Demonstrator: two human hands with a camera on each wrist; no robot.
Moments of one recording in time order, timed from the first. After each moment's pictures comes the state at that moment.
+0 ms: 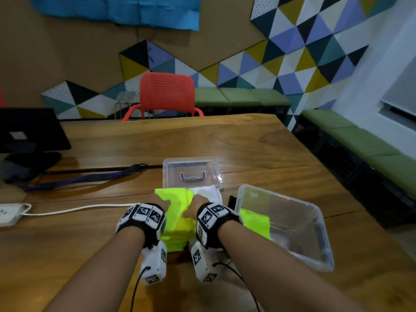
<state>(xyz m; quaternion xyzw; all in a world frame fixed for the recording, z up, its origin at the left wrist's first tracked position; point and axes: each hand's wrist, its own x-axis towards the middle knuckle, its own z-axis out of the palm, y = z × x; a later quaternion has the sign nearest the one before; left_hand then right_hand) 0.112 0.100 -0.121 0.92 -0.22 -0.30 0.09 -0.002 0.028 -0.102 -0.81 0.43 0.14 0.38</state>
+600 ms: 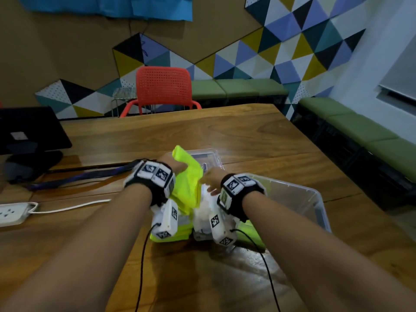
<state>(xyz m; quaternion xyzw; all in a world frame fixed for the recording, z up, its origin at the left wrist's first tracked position) 0.119 0.067 -0.052 0.87 -0.30 -0.30 0.26 -0.006 -0.011 -0.075 -0.76 0.44 0.07 0.47</state>
